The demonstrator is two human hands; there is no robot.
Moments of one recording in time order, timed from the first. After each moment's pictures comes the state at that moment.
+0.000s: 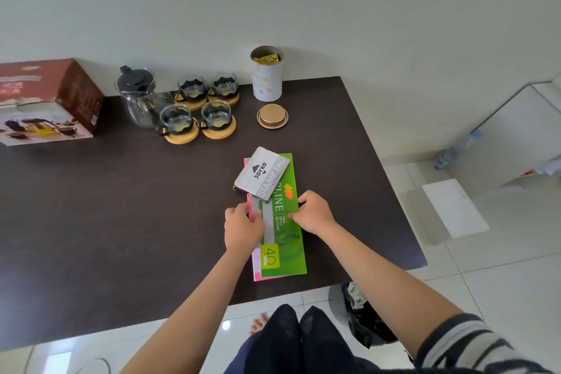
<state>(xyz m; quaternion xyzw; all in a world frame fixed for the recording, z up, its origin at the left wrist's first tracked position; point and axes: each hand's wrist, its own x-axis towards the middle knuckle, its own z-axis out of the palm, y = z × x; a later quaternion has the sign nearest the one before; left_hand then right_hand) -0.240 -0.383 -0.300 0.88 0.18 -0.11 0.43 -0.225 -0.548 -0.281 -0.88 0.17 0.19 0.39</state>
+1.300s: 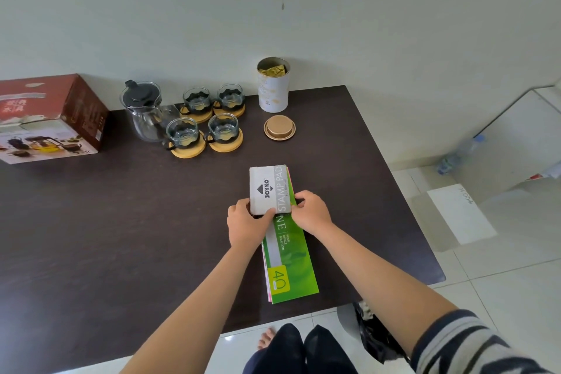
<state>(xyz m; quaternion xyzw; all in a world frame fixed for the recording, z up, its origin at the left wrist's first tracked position) -0.196 -0.366 -0.307 0.88 0.16 -0.07 0.45 -0.191 -0.521 -0.280 -0.88 0.18 0.15 0.41</state>
